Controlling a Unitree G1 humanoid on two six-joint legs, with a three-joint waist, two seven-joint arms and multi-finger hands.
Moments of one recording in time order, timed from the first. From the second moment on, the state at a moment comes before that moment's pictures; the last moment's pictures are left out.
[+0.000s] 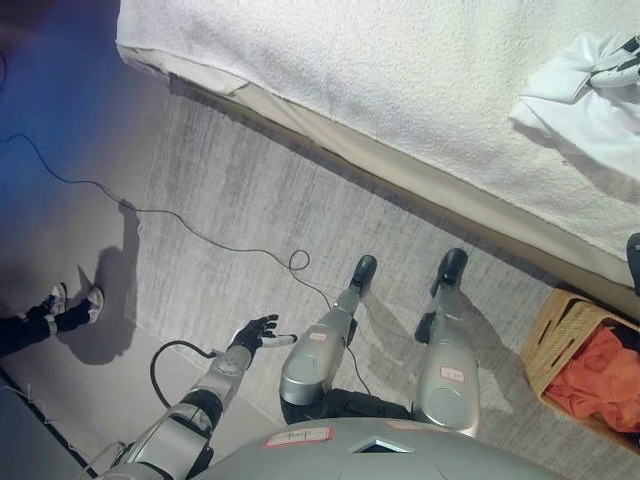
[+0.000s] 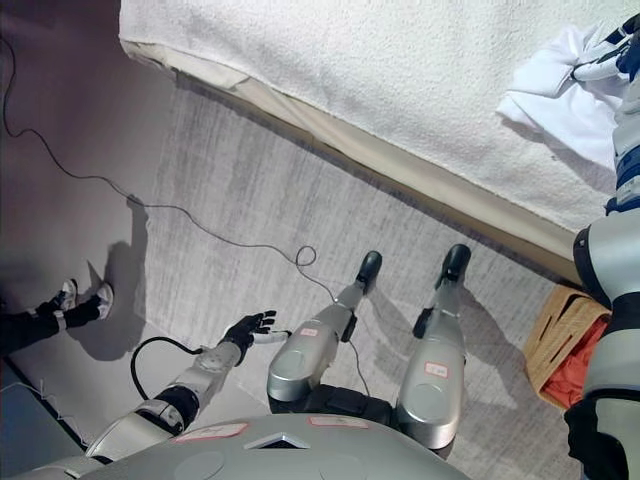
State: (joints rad) left arm -0.13 0.24 -0.45 1.10 -0.17 -0.04 0.03; right arm -1.30 -0.85 0.69 1.42 -0.08 0.08 -0.05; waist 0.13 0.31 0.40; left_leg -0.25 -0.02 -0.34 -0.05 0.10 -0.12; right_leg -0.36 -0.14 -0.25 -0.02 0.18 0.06
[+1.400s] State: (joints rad) left arm -0.06 0.32 -0.34 1.34 -0.09 0.02 -0.01; right arm -0.91 -0.87 0.54 1.46 -0.07 0.11 0.07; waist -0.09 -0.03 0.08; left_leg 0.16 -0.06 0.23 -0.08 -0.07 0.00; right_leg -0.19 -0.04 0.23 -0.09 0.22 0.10
